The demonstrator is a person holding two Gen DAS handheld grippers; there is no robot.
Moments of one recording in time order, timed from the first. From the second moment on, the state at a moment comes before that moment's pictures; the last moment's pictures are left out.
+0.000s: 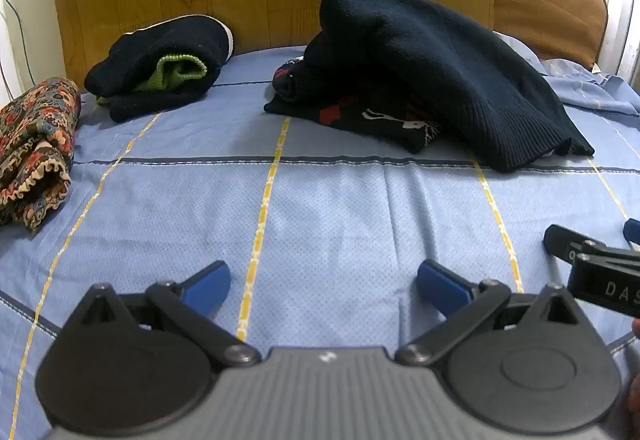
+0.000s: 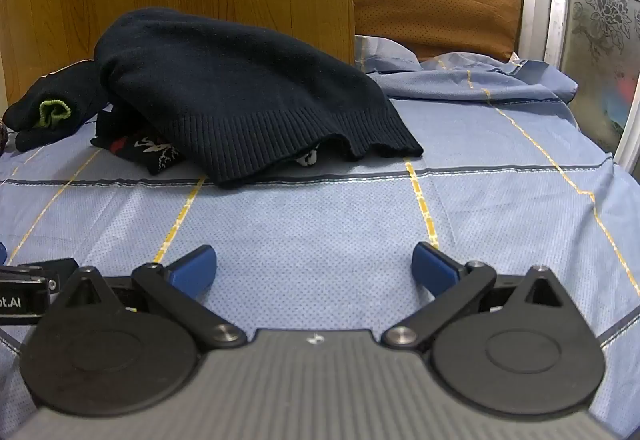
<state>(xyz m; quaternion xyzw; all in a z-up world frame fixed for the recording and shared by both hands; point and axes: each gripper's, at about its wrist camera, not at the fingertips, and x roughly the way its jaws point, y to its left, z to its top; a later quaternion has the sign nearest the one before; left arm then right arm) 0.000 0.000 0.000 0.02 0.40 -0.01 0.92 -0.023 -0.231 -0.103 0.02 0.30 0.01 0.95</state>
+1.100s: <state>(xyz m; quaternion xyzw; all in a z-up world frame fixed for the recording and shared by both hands) -0.004 0.002 -0.001 0.02 0.38 -0.01 0.92 -0.024 -0.232 -0.102 0.02 0.30 0.01 0.96</state>
